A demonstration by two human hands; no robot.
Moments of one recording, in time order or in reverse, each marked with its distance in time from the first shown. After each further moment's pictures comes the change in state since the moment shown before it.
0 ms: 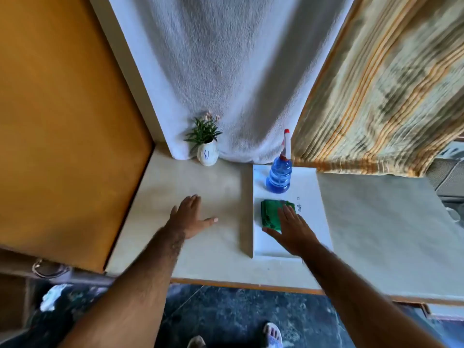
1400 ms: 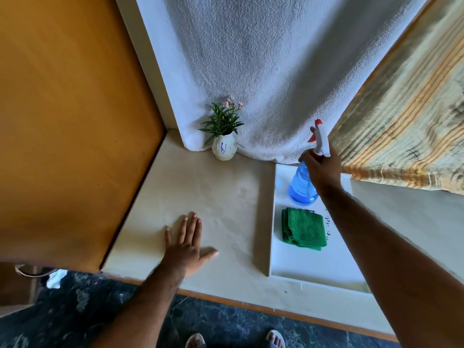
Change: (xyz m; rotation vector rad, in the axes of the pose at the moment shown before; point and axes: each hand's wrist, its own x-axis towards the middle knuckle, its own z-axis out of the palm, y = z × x) left_hand 0.002 -0.065 0.092 0.204 -0.178 -0.076; right_hand 0.165 -0.007 -0.073 1.017 0.596 0.068
